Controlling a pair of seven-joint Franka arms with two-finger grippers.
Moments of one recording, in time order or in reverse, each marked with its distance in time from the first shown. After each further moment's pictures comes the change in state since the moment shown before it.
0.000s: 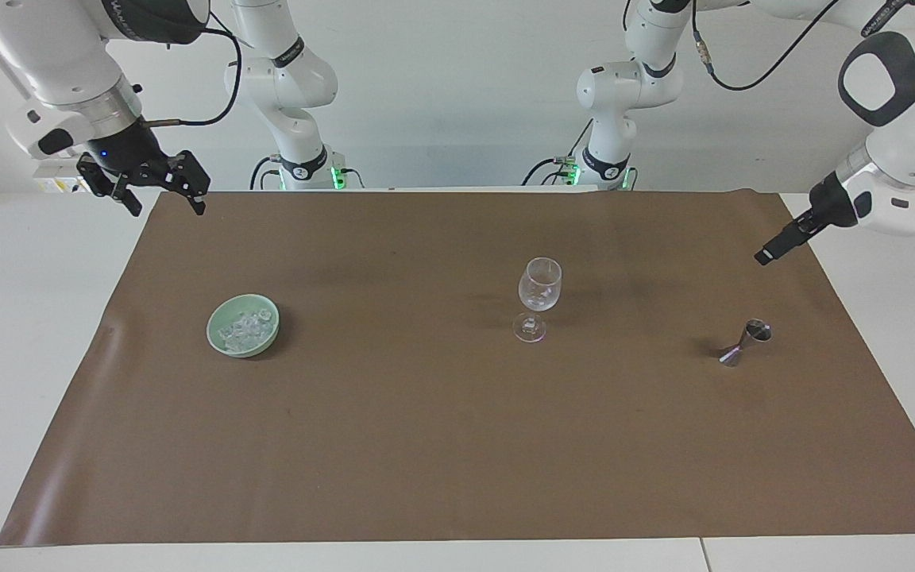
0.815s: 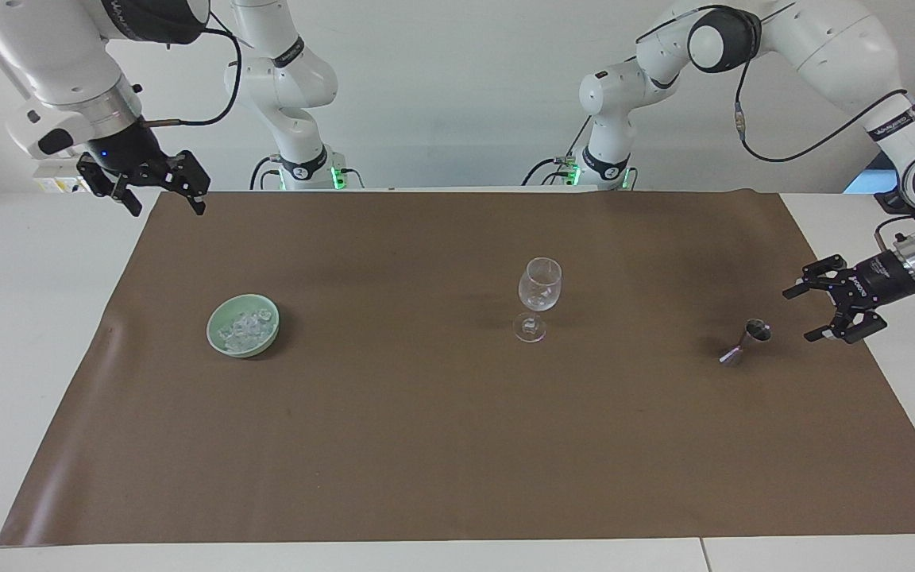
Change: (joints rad) left arm 0.257 0.311 0.083 0.061 -0.588 0.042 -0.386; right arm 0.000 0.000 0.000 0.000 0.000 0.000 0.000
